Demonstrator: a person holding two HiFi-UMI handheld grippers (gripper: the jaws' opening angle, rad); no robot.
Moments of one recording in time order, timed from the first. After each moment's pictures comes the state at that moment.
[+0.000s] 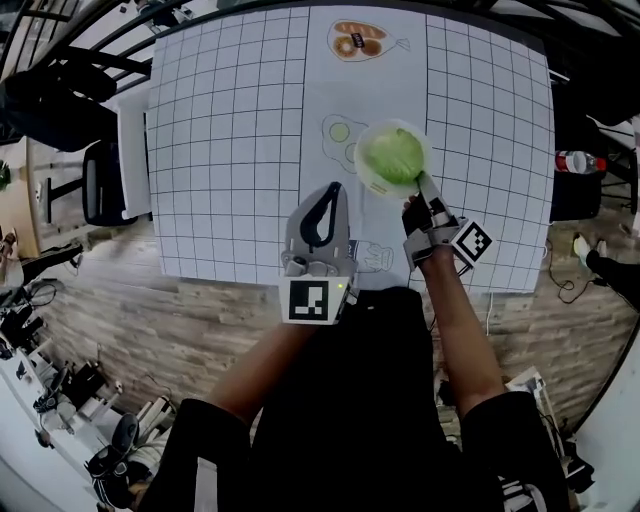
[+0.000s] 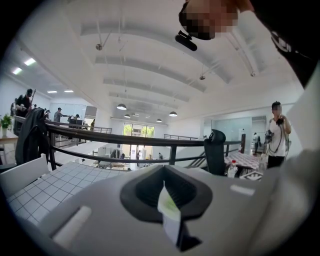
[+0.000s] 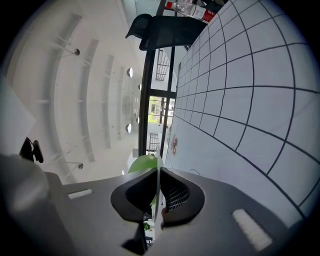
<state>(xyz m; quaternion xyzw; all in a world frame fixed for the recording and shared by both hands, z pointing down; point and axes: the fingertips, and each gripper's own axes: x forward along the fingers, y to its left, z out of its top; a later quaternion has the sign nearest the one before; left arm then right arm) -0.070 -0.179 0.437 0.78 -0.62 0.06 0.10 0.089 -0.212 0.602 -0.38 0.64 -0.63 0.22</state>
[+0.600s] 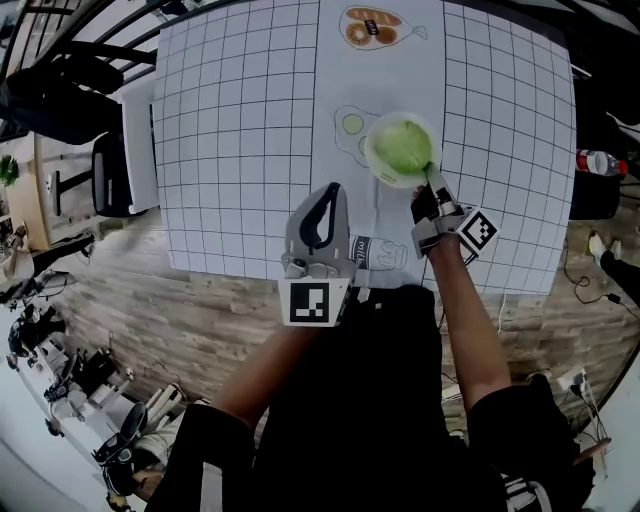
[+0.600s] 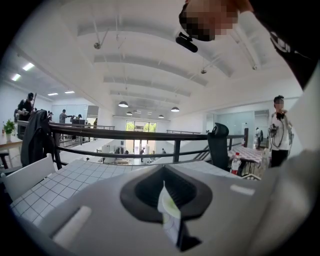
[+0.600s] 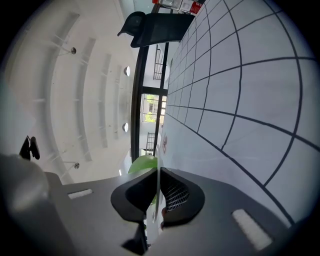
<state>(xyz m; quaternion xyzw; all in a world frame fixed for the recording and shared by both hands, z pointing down) -0.091 -0.172 0.464 0.76 -0.63 0.10 0.11 0.079 -0.219 0.657 -0.38 0.63 -0.64 0.21</state>
